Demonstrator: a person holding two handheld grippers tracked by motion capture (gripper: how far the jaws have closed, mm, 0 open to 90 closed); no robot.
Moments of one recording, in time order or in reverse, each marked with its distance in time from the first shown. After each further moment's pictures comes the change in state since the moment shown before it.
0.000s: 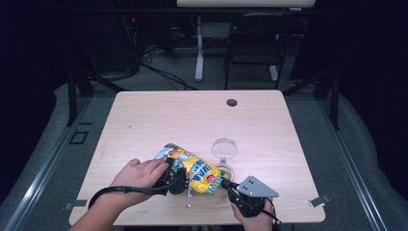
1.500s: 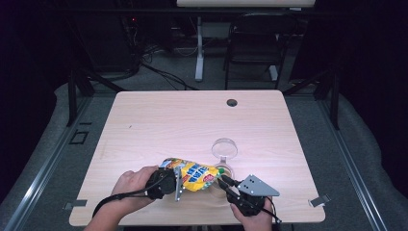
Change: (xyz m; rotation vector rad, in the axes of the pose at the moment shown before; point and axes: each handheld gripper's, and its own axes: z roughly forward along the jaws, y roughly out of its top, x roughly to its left) left arm -0.022 -0.025 0.028 -0.142 -0.189 -0.294; right arm -0.003 -0.001 0.002 -0.019 0.015 0.028
